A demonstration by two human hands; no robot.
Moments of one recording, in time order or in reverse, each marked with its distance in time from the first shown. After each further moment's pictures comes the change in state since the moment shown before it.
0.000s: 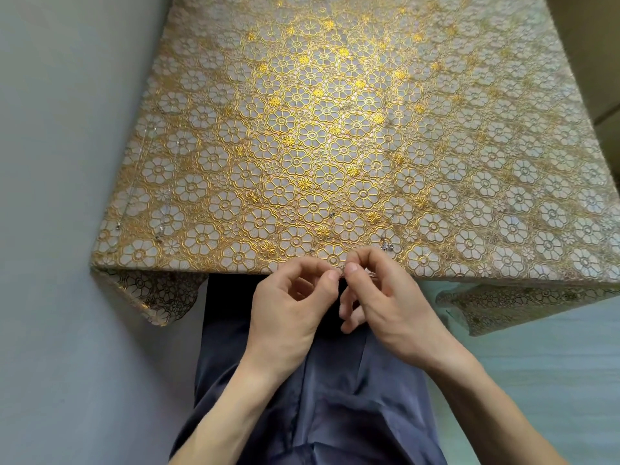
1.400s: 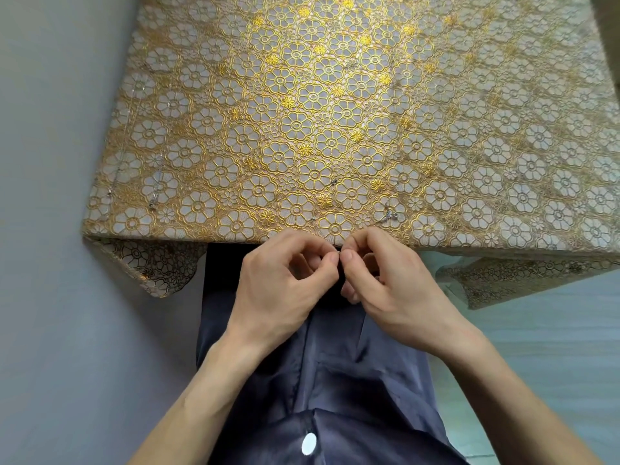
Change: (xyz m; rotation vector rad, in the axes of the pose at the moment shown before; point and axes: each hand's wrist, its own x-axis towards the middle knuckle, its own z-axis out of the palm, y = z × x) left_hand -0.001 -0.004 -0.016 0.411 -0.044 0.240; right_hand -0.009 0.011 -0.003 -0.405 0.012 -0.177
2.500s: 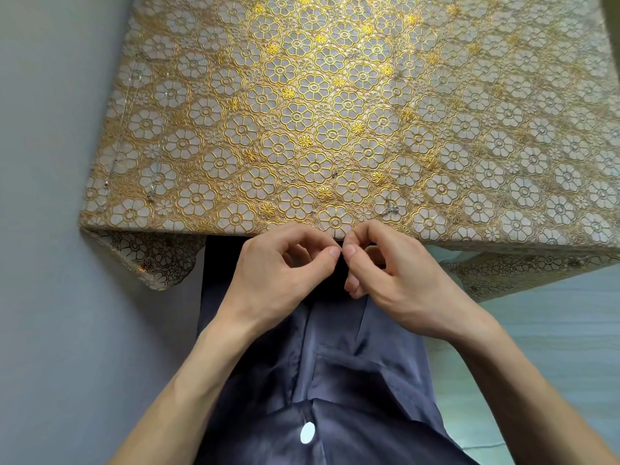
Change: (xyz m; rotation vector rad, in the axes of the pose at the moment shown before) left_hand 0.007 -0.009 -0.006 -0.132 -0.133 -0.068; right_hand 0.001 -0.006 -0.013 0.077 -0.121 0.060
